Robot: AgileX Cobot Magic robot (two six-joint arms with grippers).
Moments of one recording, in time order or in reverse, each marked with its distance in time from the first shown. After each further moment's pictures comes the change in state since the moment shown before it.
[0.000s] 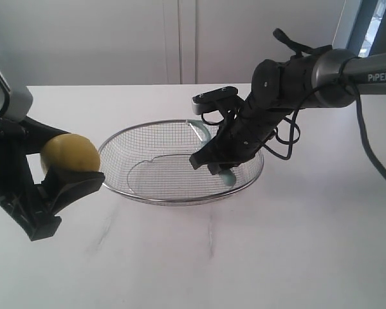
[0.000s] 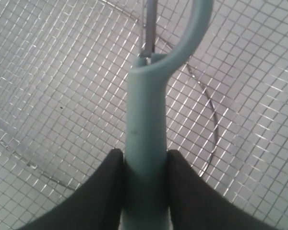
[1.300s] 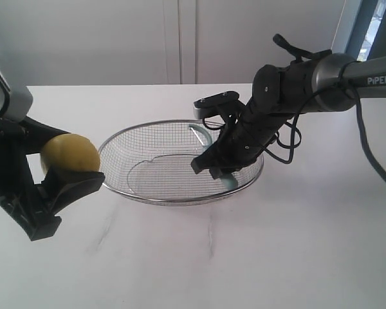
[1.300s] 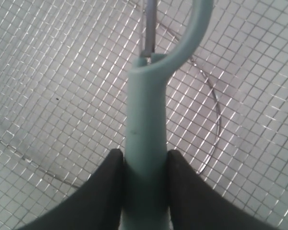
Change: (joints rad) left arm 0.000 0.000 0.000 0.000 0.000 0.000; right arm 0.000 0.002 0.022 0.000 -0.010 0.000
